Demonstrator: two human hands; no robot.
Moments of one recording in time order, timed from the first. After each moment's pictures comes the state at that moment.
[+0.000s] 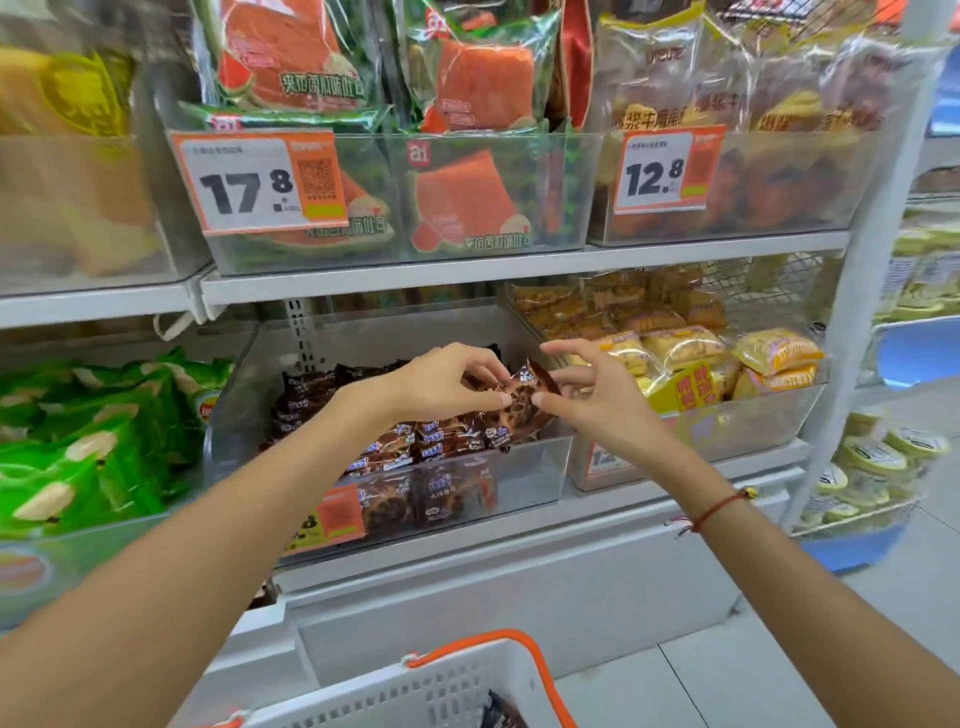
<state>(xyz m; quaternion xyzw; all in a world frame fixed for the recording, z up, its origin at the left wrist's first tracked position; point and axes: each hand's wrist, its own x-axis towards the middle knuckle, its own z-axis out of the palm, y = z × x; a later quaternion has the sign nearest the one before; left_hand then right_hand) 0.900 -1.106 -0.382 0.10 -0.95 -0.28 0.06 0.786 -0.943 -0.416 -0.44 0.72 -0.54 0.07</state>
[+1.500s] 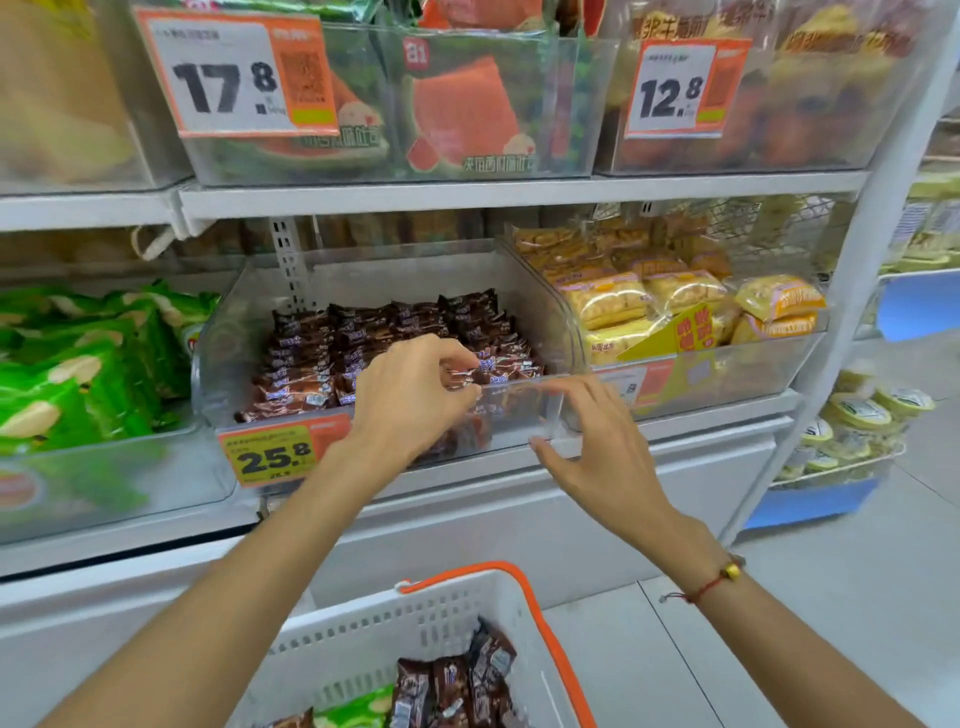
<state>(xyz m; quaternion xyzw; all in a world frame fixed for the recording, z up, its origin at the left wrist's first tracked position) 0.943 -1.066 -0.438 0.26 -0.92 -0.16 0.27 0.824 -0.904 -0.498 -0.52 0.75 -0.36 -0.18</state>
